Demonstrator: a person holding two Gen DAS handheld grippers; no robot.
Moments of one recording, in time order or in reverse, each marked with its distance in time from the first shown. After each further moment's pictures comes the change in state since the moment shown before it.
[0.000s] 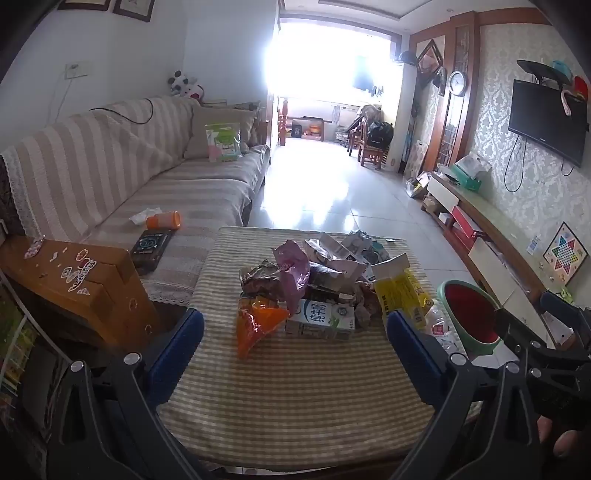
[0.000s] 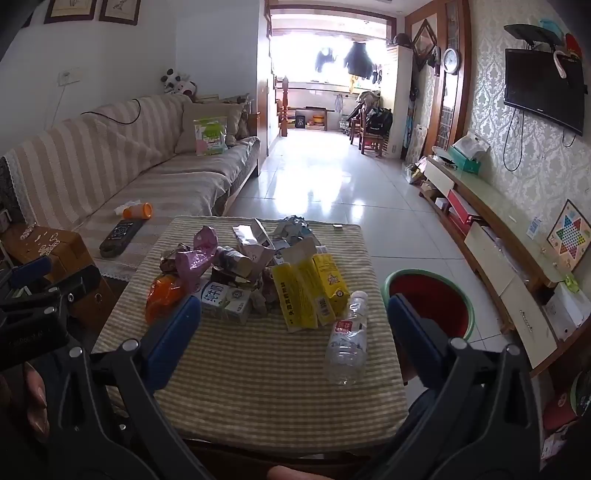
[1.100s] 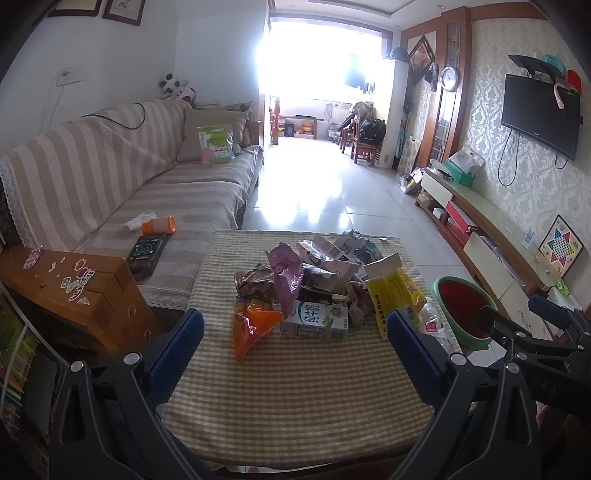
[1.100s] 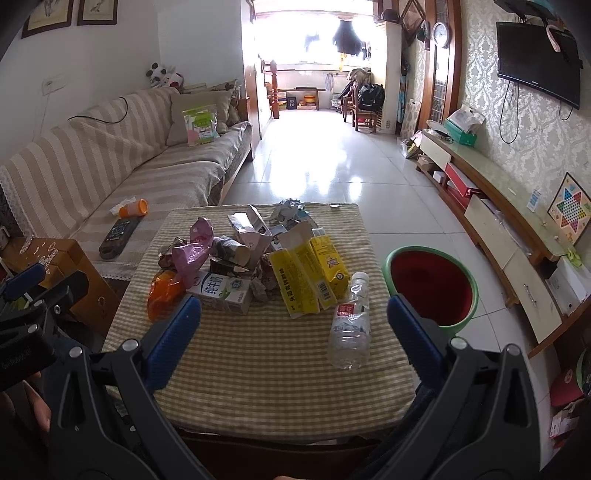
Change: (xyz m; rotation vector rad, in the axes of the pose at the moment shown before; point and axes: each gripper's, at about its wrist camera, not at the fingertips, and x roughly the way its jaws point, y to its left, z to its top) left arm -0.006 -0.004 0.007 0.032 0.004 -0.012; right arm 0.010 -0.006 0.006 0.074 0.093 -0.007
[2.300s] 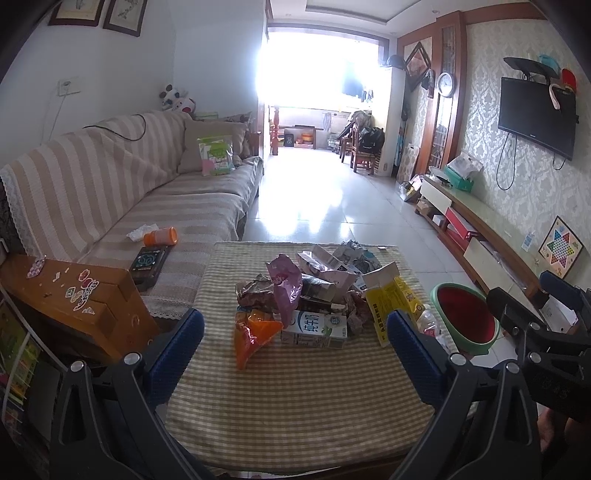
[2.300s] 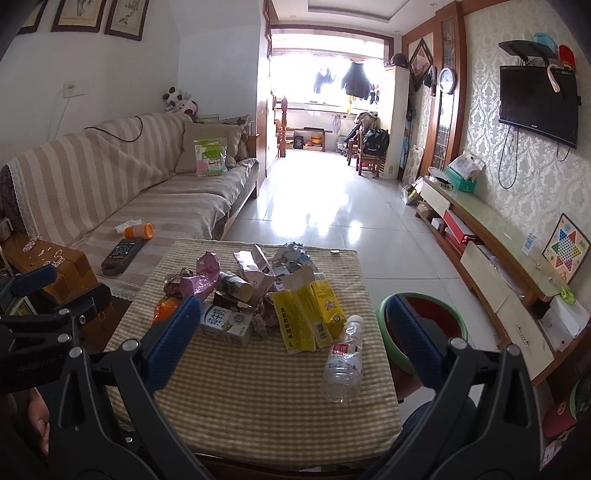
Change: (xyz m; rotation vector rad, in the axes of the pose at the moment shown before) left arm -0.013 -0.006 0.001 0.016 -0.046 0.005; right arm -0.026 0.013 0.007 -0.080 -0.164 -0.011
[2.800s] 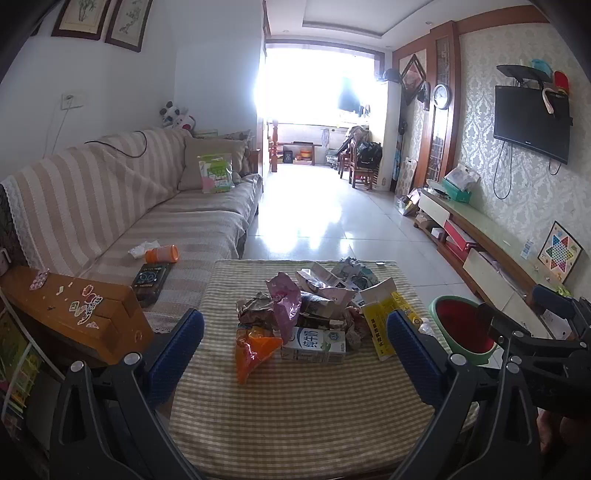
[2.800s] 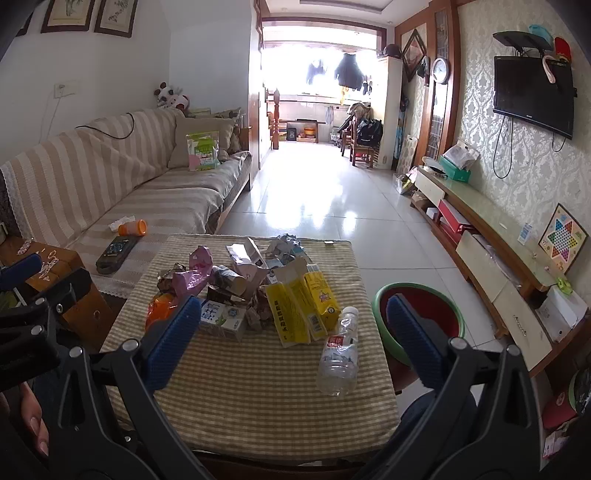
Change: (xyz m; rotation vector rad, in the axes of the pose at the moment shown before) left arm -0.012 -0.003 0.005 0.012 -0.071 0.002; right arm 0.003 -0.004 -0.003 0.020 0.030 -0.022
